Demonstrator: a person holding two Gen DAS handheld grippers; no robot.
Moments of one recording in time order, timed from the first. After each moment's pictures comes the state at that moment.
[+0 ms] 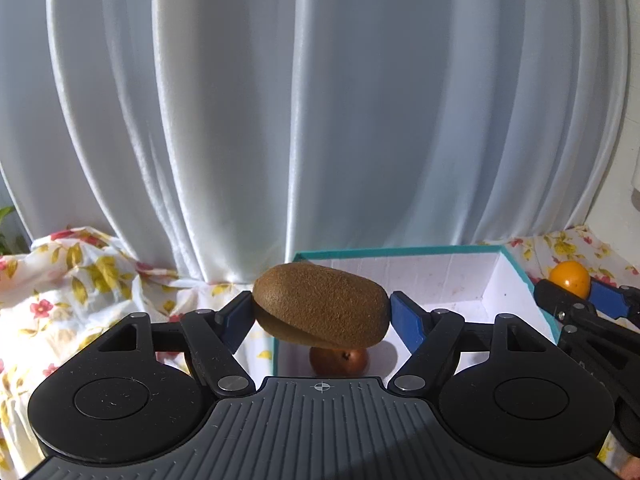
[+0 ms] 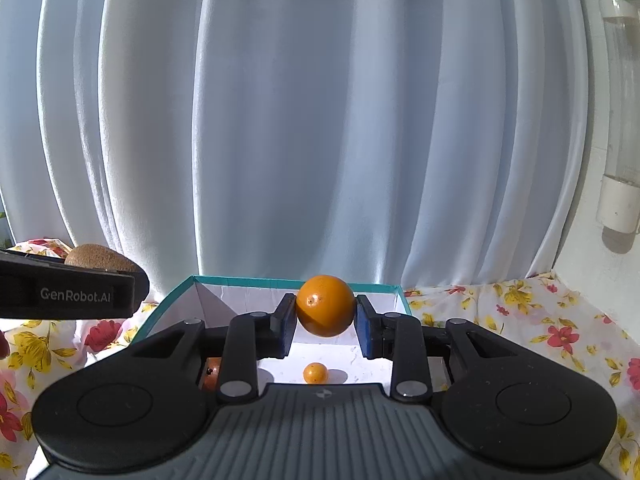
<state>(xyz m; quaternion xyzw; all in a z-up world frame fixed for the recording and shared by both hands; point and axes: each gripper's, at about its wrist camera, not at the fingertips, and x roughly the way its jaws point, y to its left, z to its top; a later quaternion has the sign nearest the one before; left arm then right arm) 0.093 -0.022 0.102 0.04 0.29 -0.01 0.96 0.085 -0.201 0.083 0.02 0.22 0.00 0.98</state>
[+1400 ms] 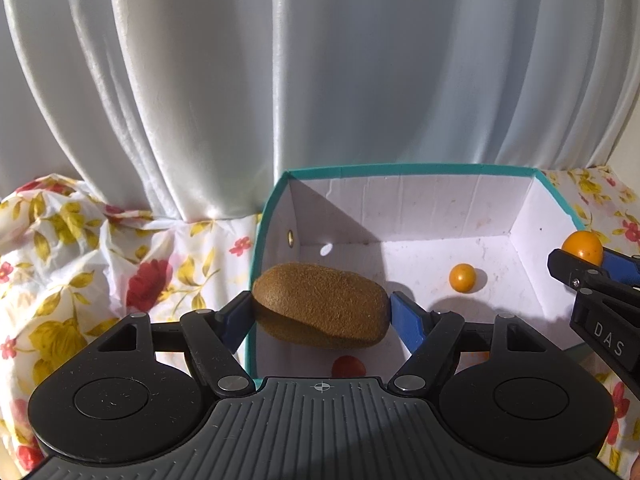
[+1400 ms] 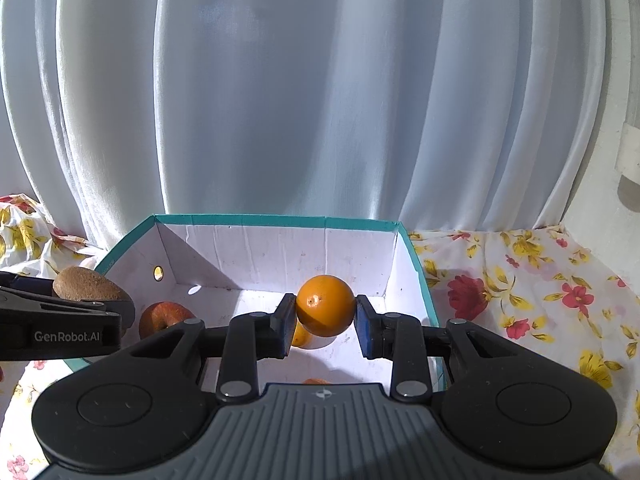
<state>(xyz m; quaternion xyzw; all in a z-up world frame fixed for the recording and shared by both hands) 0.140 -0.022 0.036 0.05 0.38 -0.01 0.92 0.135 -0.207 0.028 0.02 0.30 -0.01 0.95</state>
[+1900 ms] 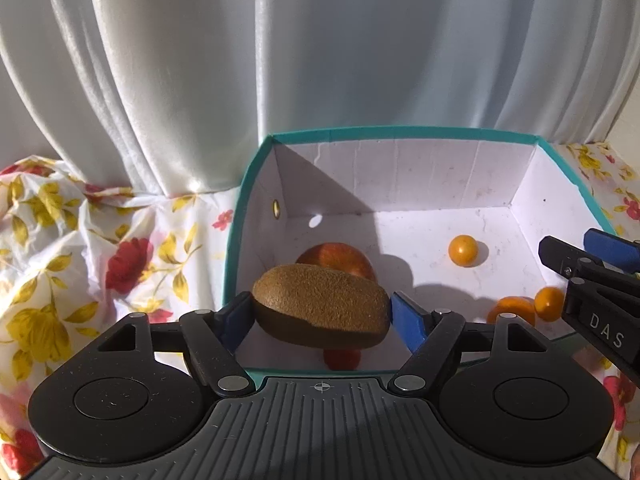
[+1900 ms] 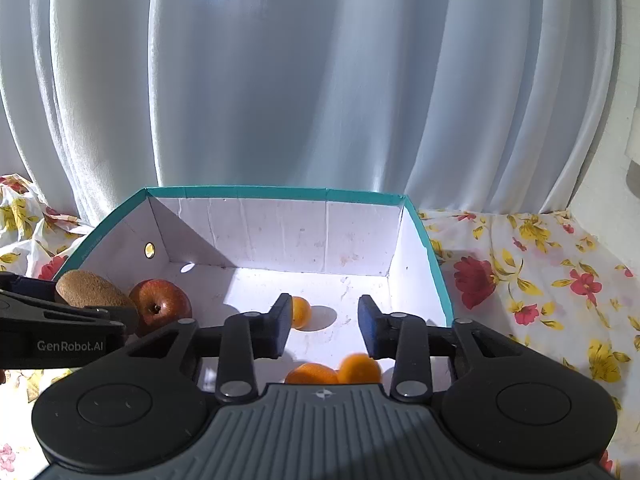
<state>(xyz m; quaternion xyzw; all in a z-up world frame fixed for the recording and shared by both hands) 0.150 -0.022 0.013 0.05 0.42 -0.02 0.91 0.143 -0.206 0.008 0.01 0.32 -0.01 0.95</state>
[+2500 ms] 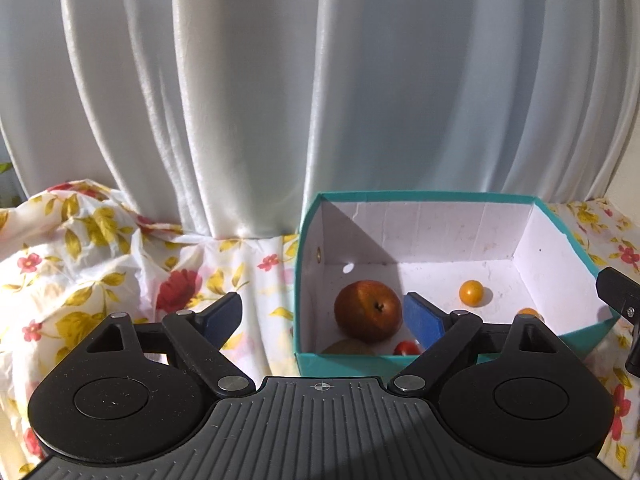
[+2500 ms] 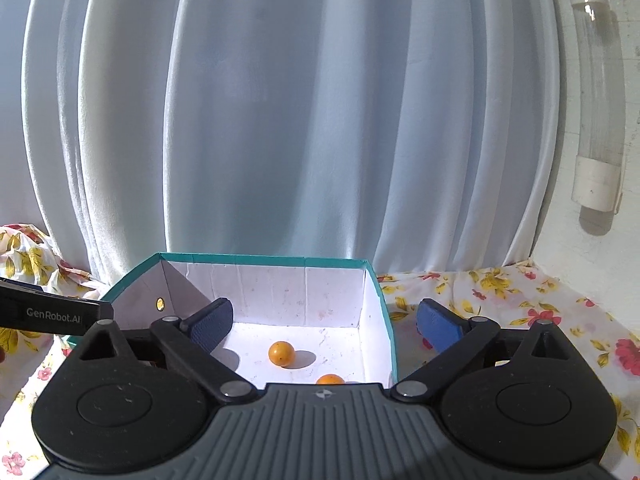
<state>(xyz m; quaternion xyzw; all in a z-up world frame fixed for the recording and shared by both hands) 0.091 0.004 0.045 0.03 0.31 0.00 0.95 0.061 -0.209 0.042 0.01 0.20 -0.03 0.98</state>
